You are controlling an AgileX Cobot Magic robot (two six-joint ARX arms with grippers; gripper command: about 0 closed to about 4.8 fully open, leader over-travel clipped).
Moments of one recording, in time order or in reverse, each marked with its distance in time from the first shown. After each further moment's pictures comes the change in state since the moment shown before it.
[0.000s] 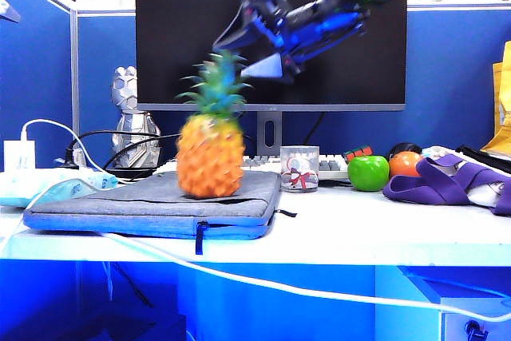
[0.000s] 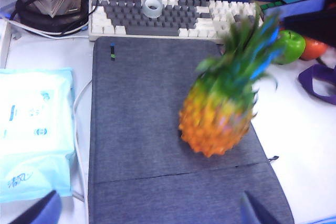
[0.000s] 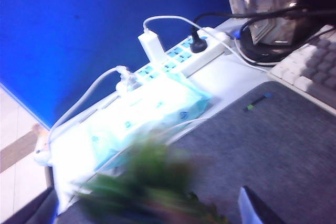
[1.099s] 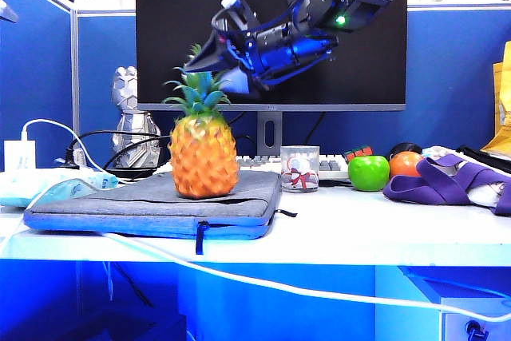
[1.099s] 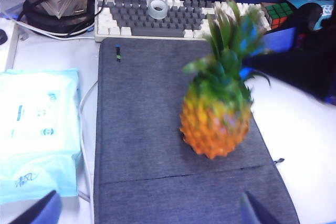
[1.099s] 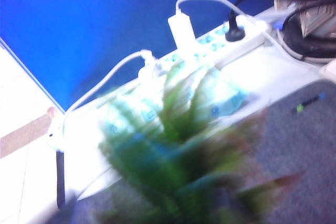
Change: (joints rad) left arm 0.000 0.000 0.000 0.003 -0.018 0.000; right arm 0.082 0.073 -0.025 0.124 0.008 -0.026
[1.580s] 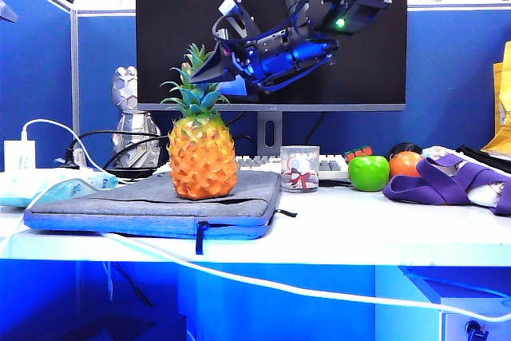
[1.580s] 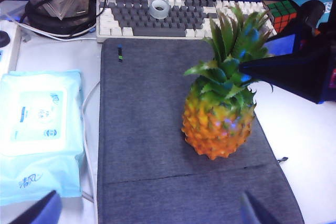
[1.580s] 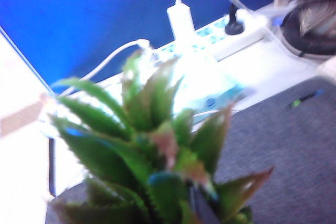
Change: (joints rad) left arm 0.000 0.000 0.000 -0.002 -0.006 0.016; right arm 0.000 0.010 0.000 -0.043 -0.001 -0.071
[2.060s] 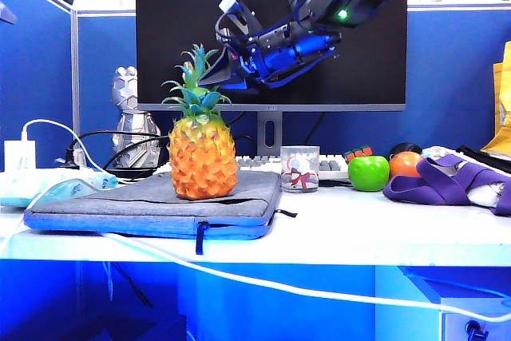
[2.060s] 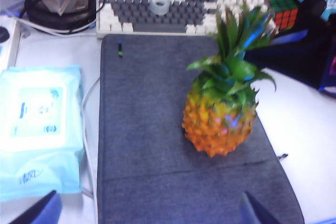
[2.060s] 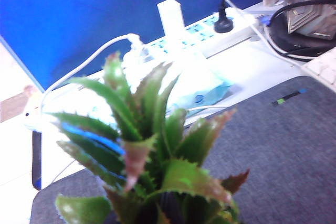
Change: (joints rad) left arm 0.000 0.000 0.000 -0.009 0.000 0.001; right arm 0.000 -0.024 -0.004 -0.048 0.037 -0.074
